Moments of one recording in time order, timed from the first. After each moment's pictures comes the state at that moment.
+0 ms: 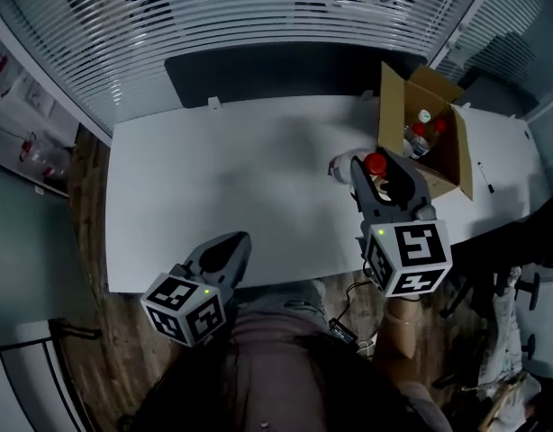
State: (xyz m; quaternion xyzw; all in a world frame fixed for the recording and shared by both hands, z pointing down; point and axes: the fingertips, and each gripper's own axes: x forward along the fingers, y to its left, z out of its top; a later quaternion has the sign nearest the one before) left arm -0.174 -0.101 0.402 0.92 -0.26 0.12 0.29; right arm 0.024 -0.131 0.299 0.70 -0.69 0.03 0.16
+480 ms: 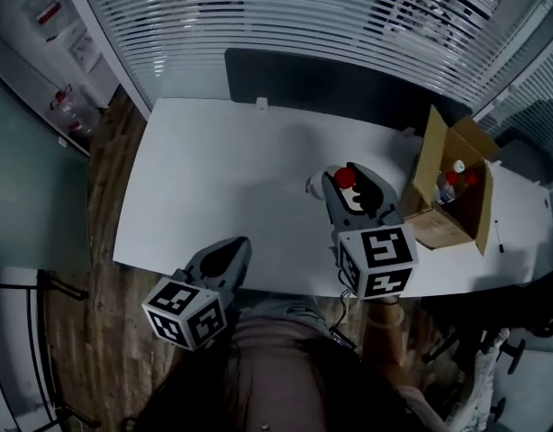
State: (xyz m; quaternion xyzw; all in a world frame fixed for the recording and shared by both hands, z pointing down) left arm -0.226 -0.117 0.401 0.88 -0.36 0.08 0.30; right arm -0.077 -0.195 0.336 0.59 -0.79 0.05 0.18
